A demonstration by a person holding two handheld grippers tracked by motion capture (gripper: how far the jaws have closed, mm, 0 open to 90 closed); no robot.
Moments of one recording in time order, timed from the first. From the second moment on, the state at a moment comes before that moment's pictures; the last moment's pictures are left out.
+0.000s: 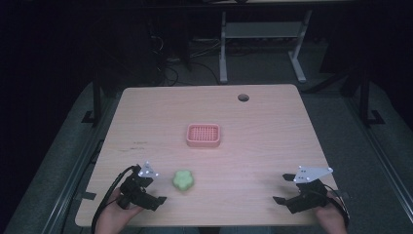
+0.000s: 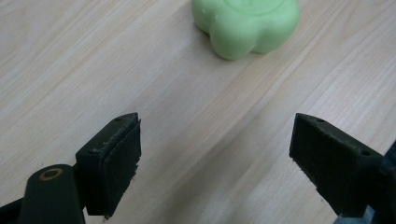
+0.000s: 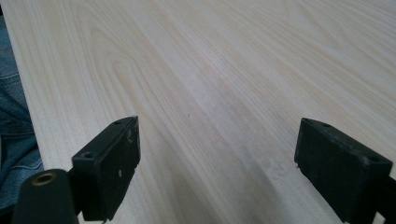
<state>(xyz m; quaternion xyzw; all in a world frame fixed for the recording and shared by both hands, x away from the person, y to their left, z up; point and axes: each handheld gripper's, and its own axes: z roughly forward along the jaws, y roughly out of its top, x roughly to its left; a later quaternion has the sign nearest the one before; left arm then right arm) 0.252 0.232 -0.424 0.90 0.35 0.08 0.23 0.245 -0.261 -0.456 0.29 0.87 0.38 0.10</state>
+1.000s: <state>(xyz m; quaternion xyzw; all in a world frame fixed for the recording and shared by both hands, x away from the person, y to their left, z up) 0.268 0.195 -0.406 0.92 0.32 0.07 0.21 0.245 -0.262 -0.456 0.29 0.87 0.39 0.10</state>
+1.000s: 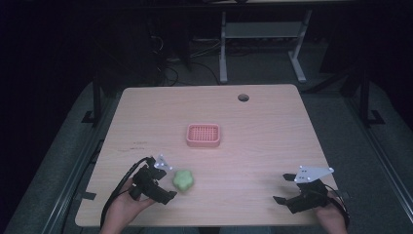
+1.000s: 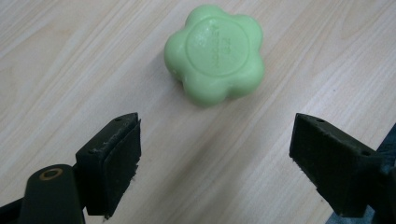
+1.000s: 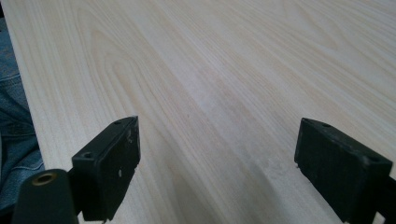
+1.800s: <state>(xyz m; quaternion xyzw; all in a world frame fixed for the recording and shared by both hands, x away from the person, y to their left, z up) 0.285 0.169 -0.408 0.93 0.31 0.06 0.18 0.244 -0.262 -0.455 0.29 0.87 0.39 0.10</state>
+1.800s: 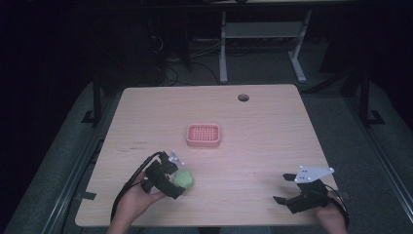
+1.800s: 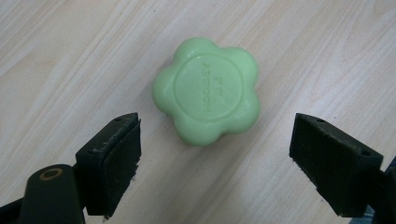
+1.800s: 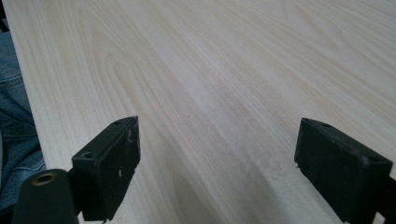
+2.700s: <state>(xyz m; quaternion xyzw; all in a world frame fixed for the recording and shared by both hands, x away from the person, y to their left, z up) 0.304 0.149 -0.420 0.93 0.32 0.05 0.15 0.244 -0.261 -0.455 0.29 0.87 0.39 0.10</state>
